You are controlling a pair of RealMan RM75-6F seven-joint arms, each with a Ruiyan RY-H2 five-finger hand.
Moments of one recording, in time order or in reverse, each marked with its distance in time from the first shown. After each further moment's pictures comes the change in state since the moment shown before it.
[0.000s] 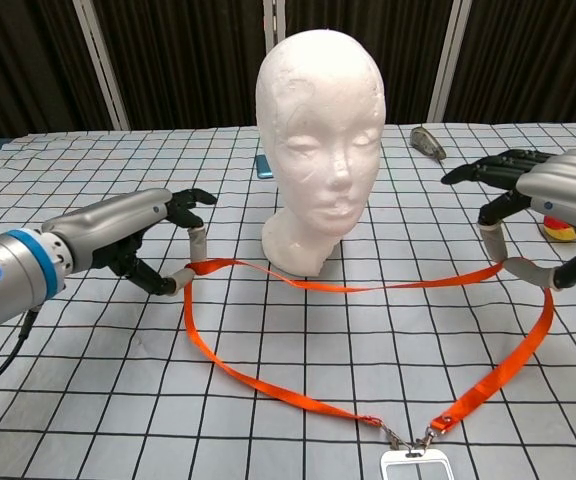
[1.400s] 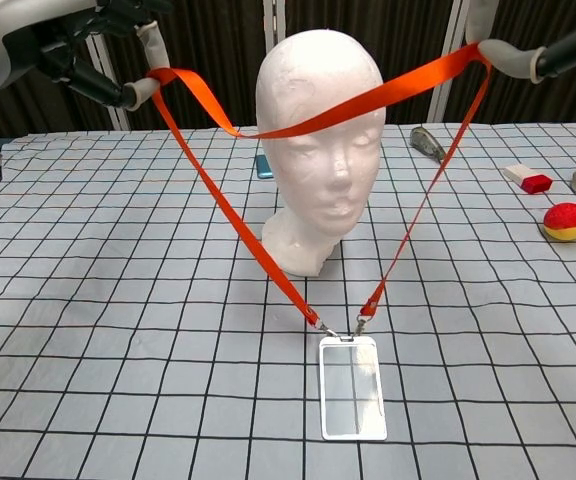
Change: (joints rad) left arm -0.012 0.264 -0.200 -0.232 0.035 0.079 -0.122; right arm 0.020 0.096 0.230 -0.324 0.115 0.156 0.044
